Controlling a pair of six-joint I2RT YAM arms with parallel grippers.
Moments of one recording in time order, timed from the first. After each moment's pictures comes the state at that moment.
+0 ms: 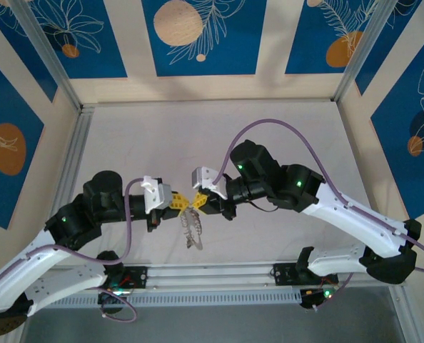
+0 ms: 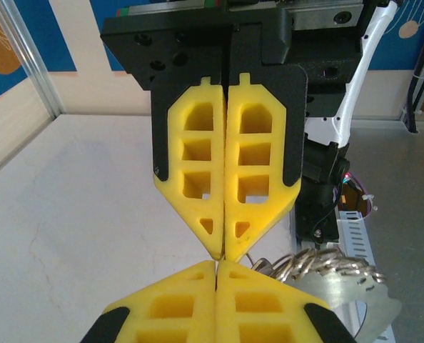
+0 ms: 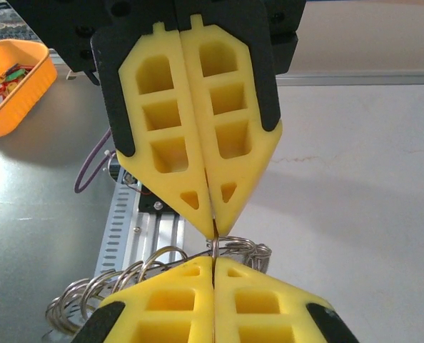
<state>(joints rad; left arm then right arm) -0.90 0.71 0.99 -0.55 0.44 0.21 1.06 1.19 1.39 -0.79 -0.47 -0.28</state>
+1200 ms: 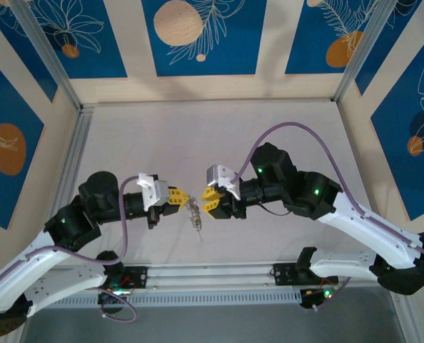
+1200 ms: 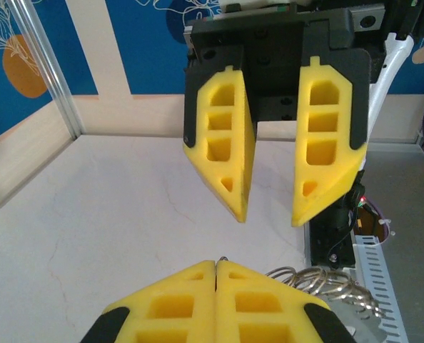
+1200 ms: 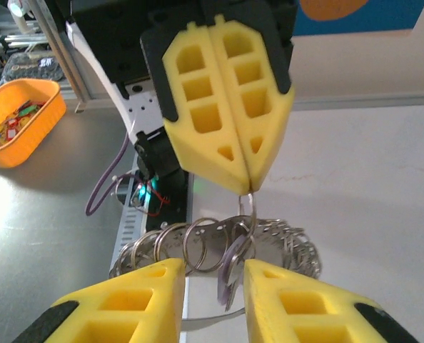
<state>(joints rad) -0.90 0.69 0.97 -0.47 0.42 0.19 1.01 1.07 1.29 -0.70 -0.50 -0.21</state>
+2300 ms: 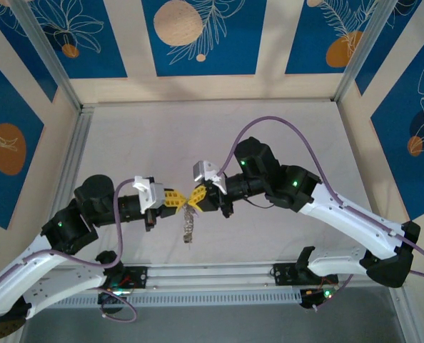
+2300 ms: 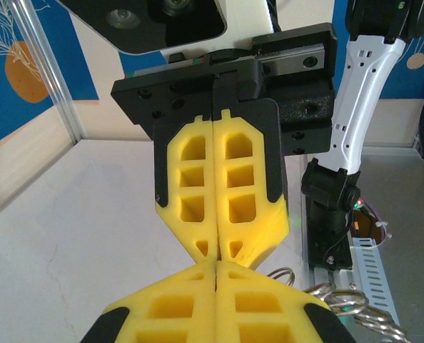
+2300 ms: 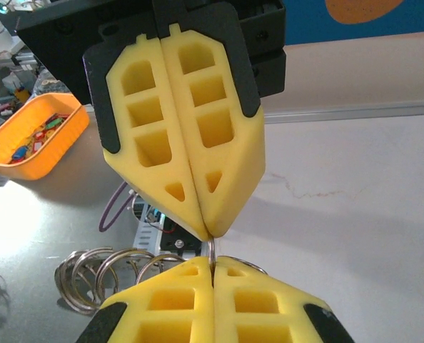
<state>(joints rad) -0.90 0.66 0.95 -0.47 0.42 0.18 0.99 1.18 1.30 -0.60 -0.61 -0.19</state>
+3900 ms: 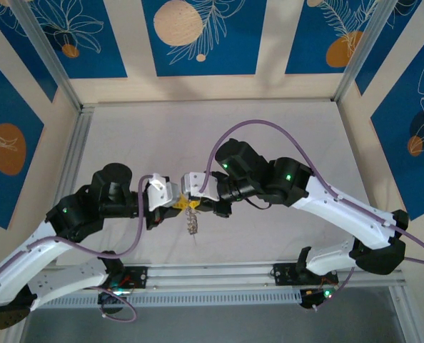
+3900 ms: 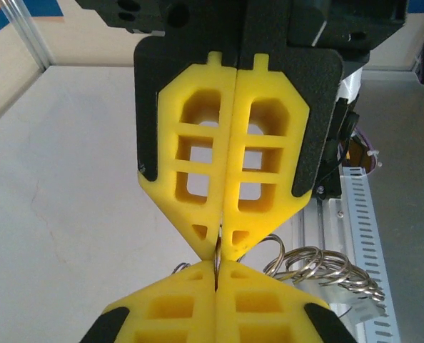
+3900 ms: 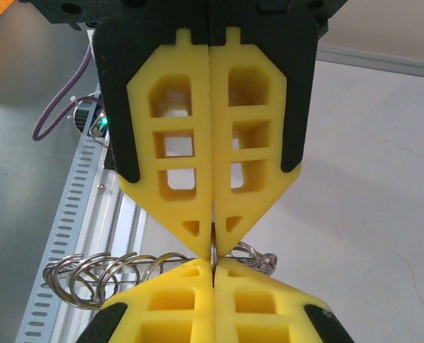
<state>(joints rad) -0.90 0.82 1.10 -0.75 0.41 0.29 1.11 1.31 1.55 -0.96 -0.33 -0.46</state>
